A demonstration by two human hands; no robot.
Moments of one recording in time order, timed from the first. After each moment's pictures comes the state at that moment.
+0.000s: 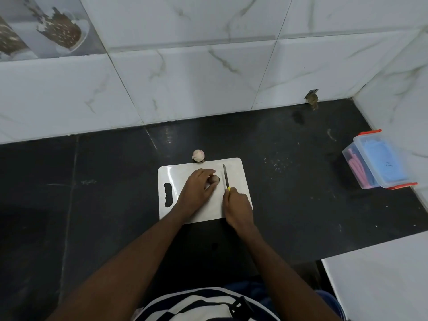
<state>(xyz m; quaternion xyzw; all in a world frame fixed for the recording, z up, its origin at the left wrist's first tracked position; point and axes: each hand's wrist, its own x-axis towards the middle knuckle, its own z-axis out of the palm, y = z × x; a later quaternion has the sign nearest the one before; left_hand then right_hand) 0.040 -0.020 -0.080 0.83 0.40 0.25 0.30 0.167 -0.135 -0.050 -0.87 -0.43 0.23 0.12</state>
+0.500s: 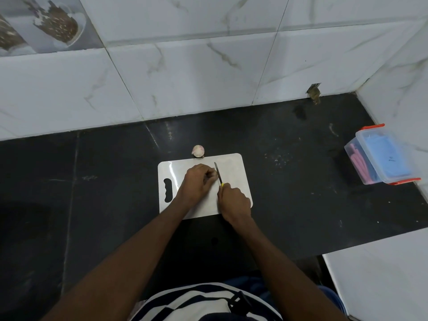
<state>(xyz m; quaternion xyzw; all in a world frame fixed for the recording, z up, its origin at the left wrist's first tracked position) 0.041 -0.017 -0.073 0.81 0.41 0.25 0.33 0.159 -0.130 -0.046 -0.85 -0.50 0.19 0.01</state>
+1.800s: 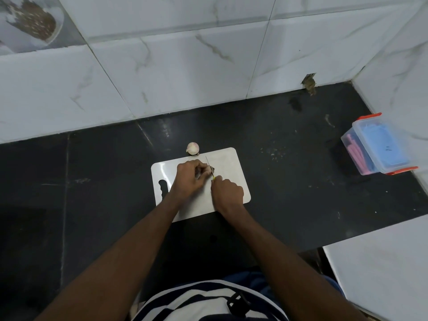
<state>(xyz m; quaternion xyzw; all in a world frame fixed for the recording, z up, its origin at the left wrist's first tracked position) 0.038 -0.002 -0.071 0.78 0.45 0.22 0.36 0.158 -0.106 -0.056 -0.83 -0.52 0.18 -0.03</state>
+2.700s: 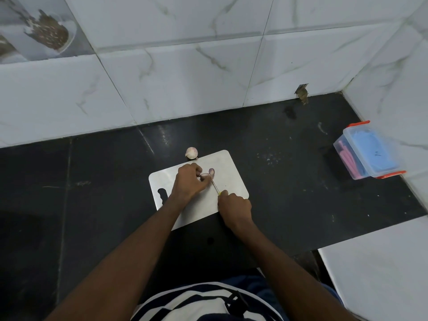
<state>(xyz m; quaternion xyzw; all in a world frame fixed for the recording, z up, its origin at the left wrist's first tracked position) 0.047 -0.011 -0.056 0.75 0.54 0.14 0.34 0.169 -0.151 -0.044 -0.81 -0.55 0.17 -0.08</state>
